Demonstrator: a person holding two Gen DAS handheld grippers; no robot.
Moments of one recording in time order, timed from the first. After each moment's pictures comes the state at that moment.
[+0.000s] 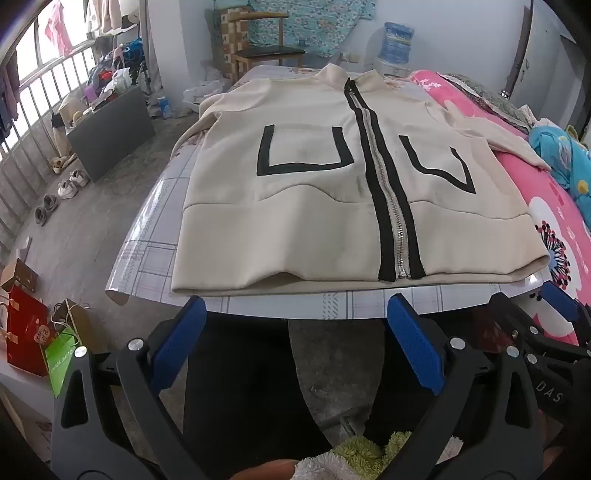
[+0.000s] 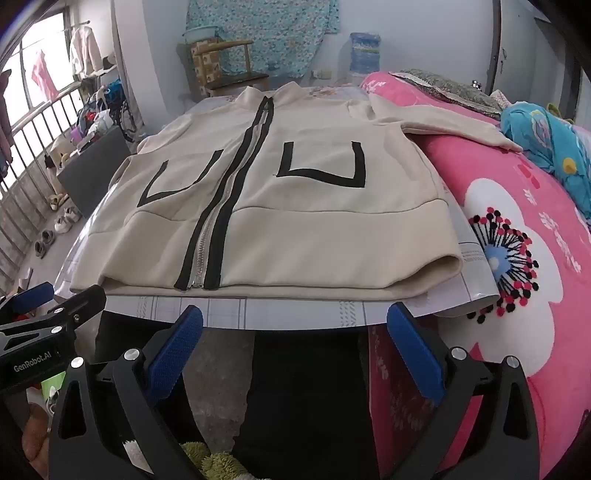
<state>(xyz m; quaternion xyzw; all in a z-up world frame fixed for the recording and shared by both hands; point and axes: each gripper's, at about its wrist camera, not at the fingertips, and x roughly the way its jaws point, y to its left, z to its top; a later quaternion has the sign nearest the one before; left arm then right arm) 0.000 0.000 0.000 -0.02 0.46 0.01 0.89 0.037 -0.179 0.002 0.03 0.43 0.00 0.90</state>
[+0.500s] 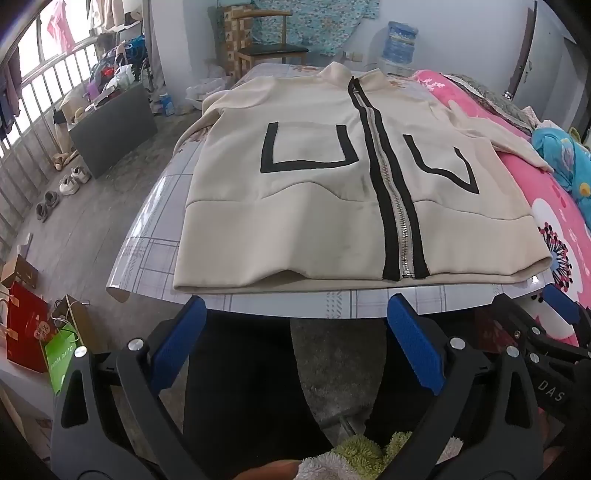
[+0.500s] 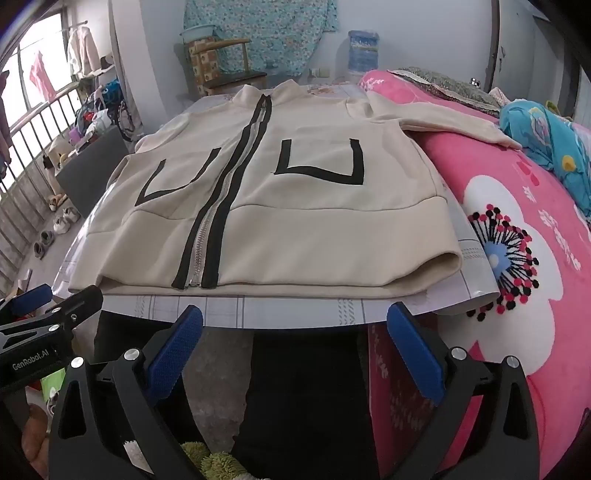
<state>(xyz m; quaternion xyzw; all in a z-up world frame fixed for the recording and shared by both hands) 0.000 0.000 0.000 -0.02 0.46 0.01 0.89 0.039 -0.180 0.000 0.03 0.44 -0.01 0.90</state>
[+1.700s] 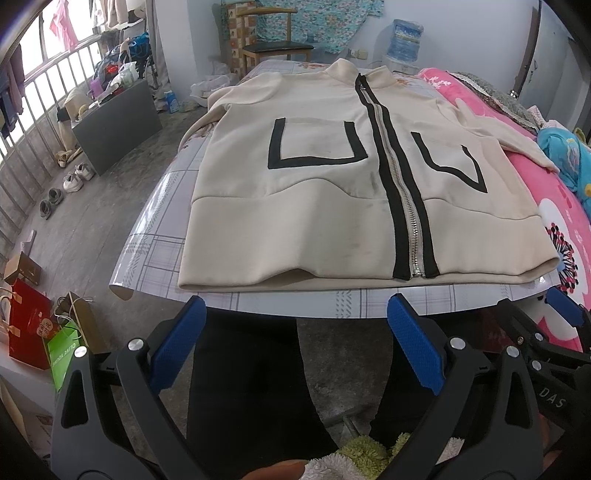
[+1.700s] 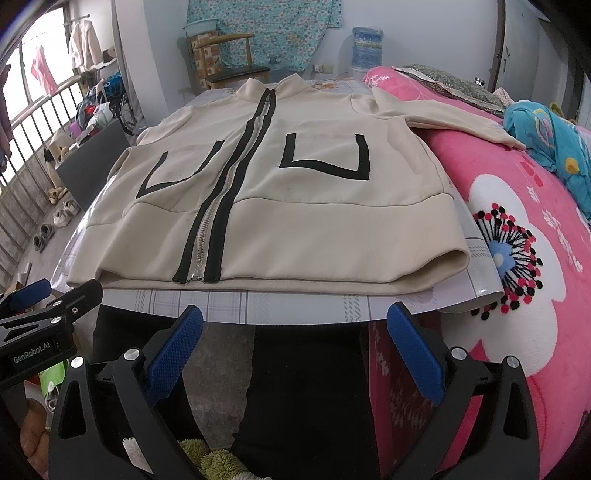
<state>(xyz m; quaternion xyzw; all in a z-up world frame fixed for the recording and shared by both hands) 0.000 0.010 -0.009 -0.01 0.47 0.01 0.88 0.041 -0.175 -0.006 0.03 0.44 0.00 0.90</state>
